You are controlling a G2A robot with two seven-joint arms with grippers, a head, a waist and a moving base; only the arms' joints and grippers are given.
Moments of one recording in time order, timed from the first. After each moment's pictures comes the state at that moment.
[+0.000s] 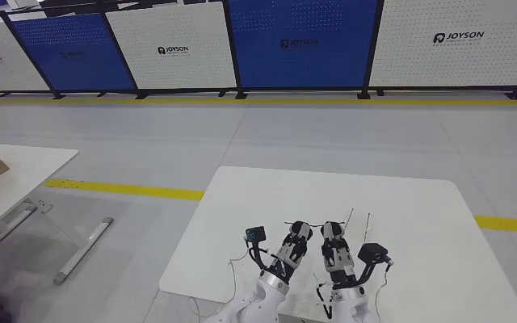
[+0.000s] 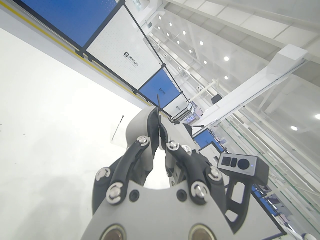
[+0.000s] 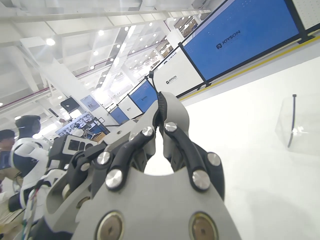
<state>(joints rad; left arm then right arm) 1.50 -1.28 -0.87 -1.67 0.37 -0.08 0.42 -1.55 -1.43 1.02 -1.57 -0.80 -0.13 -0.41</state>
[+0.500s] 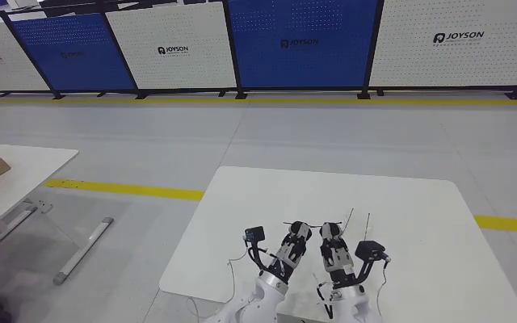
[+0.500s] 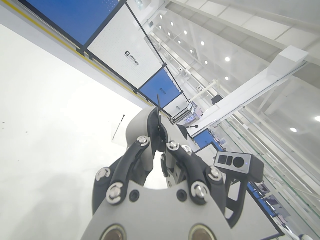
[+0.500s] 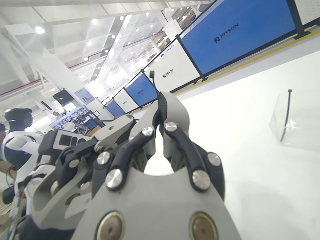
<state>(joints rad) 1.51 -1.29 -0.89 -1.67 0.37 -0.08 0.41 -1.55 -1.43 1.03 -1.58 -0.84 -0.09 -0.36</state>
